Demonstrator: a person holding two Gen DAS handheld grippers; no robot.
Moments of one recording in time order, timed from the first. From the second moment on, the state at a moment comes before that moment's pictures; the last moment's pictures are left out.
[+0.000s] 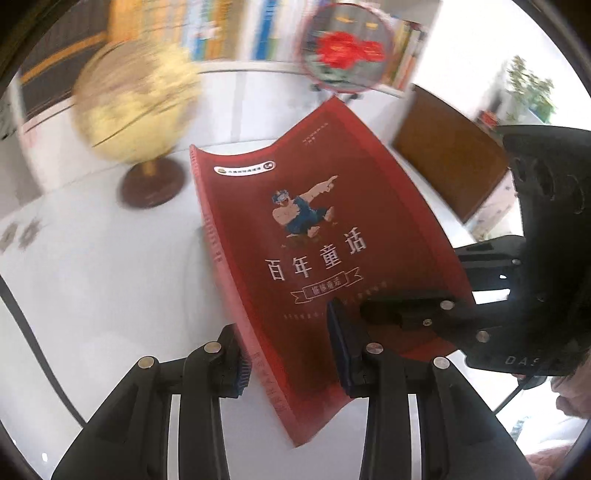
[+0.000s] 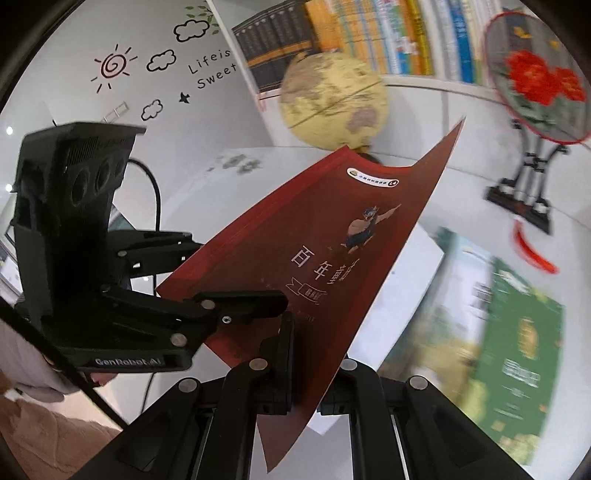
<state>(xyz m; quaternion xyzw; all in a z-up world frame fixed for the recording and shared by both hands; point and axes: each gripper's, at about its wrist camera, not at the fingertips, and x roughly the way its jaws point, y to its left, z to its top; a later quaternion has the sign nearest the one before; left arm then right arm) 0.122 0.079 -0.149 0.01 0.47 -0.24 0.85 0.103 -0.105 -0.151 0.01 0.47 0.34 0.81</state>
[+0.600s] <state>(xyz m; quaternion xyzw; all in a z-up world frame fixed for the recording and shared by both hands) 0.119 0.232 -0.230 -0.04 0.54 -0.15 0.83 0.133 0.064 -0.237 0.01 0.57 0.37 0.73</state>
